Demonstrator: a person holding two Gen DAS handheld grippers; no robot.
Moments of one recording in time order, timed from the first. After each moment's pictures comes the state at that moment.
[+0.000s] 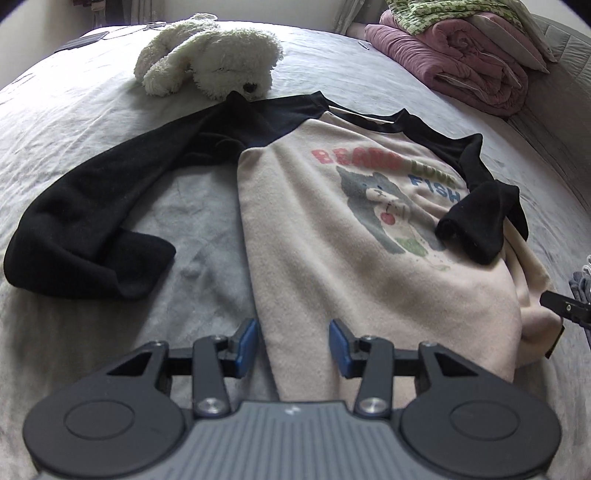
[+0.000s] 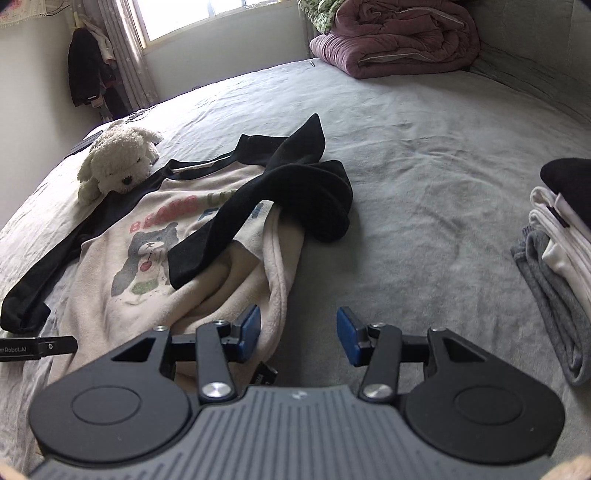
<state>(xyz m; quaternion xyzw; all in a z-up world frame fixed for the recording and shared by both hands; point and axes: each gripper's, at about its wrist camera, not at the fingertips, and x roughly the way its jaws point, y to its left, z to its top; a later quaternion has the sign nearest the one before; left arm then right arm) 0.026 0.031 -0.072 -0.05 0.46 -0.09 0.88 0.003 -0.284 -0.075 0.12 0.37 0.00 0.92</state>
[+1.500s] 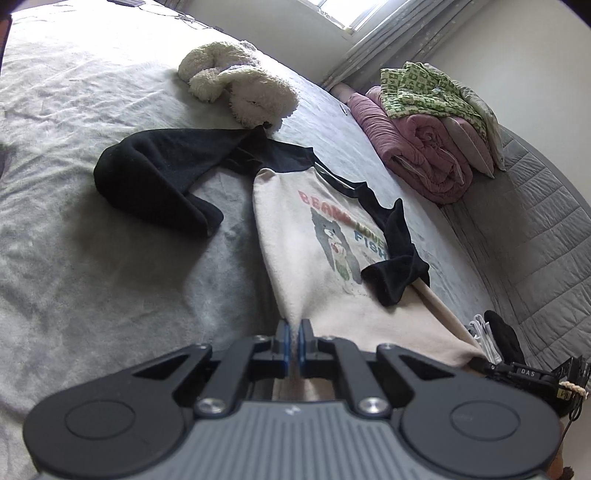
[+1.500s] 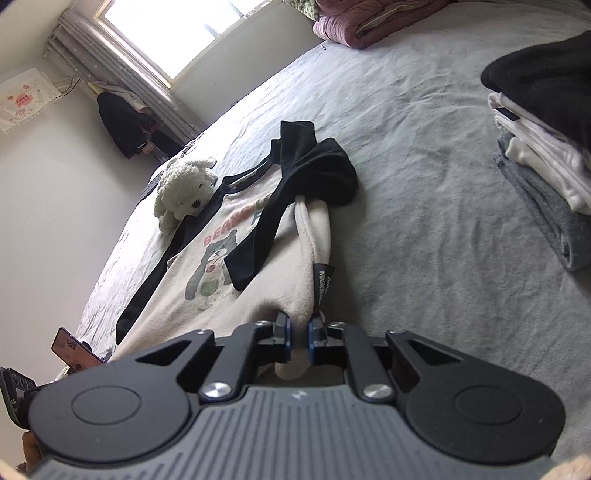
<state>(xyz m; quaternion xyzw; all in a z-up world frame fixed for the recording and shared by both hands) -0.062 0.138 -0.038 -0.25 0.40 -0.17 0.86 -0.066 -0.357 -0.061 0.31 0.37 0.10 0.87</state>
